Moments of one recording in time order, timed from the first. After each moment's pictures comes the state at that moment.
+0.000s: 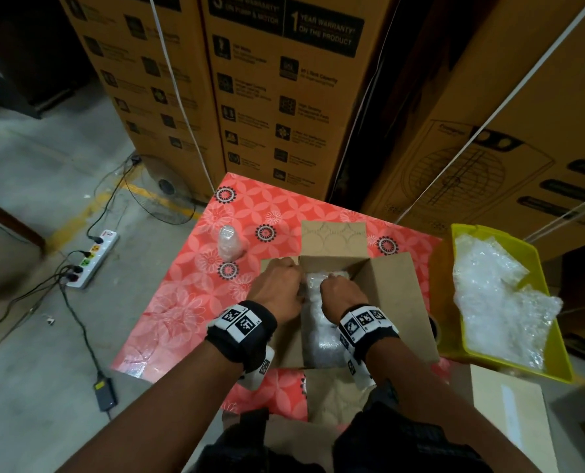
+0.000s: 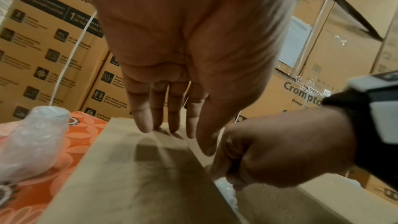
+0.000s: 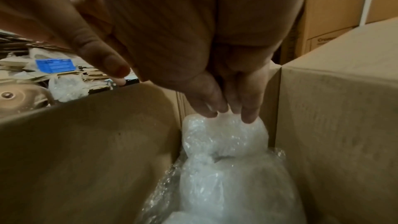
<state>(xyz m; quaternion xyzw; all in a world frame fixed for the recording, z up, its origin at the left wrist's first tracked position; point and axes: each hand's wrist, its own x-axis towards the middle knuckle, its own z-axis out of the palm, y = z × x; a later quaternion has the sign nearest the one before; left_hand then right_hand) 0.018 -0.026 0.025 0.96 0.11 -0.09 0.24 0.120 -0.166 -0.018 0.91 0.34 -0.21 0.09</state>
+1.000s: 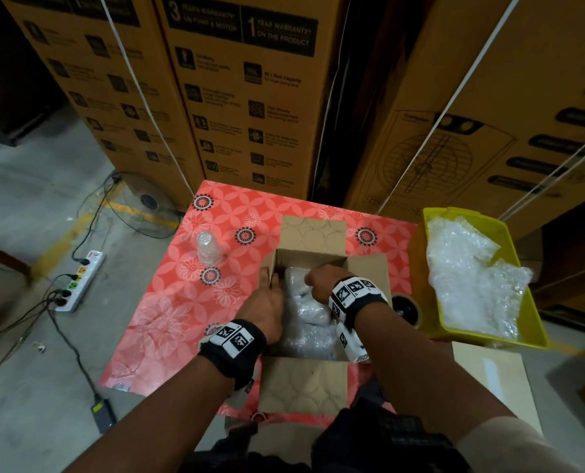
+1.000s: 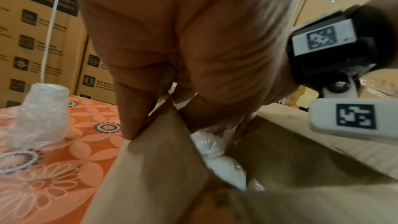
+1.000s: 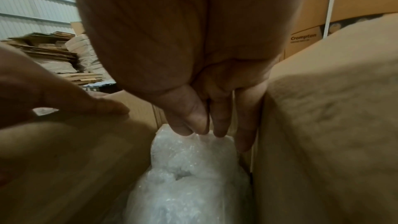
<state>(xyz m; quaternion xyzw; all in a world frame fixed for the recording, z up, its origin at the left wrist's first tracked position) 0.005 -0.063 0.006 0.95 0.14 -0.21 0.20 0.147 -0.180 0.002 0.89 0.35 -0.29 0.07</state>
